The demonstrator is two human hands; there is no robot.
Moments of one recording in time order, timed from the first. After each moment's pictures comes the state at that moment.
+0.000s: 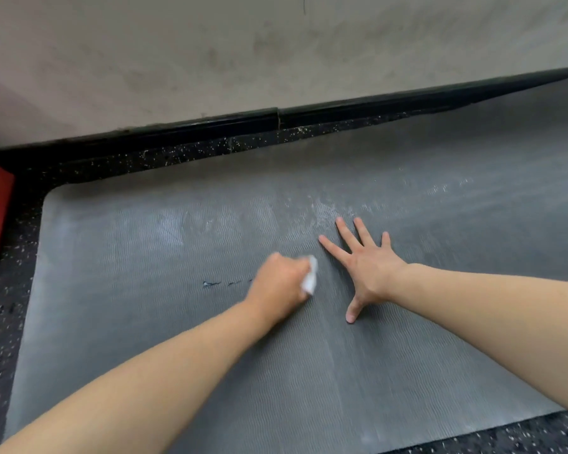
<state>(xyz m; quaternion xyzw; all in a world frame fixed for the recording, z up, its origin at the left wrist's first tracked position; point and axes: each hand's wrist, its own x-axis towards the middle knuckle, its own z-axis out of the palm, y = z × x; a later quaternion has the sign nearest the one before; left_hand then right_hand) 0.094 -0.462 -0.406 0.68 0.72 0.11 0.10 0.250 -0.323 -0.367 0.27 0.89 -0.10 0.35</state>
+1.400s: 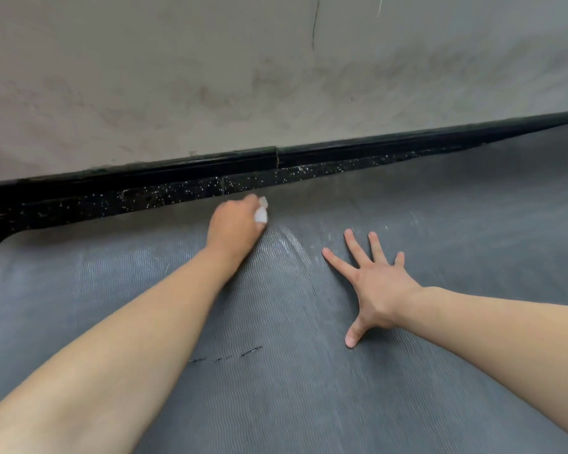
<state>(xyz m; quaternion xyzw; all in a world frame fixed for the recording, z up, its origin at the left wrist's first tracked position) -0.064 -0.323 -0.405 0.52 0.85 0.14 0.01 0.204 -0.255 -0.374 0.33 0.87 -0.15 0.35</state>
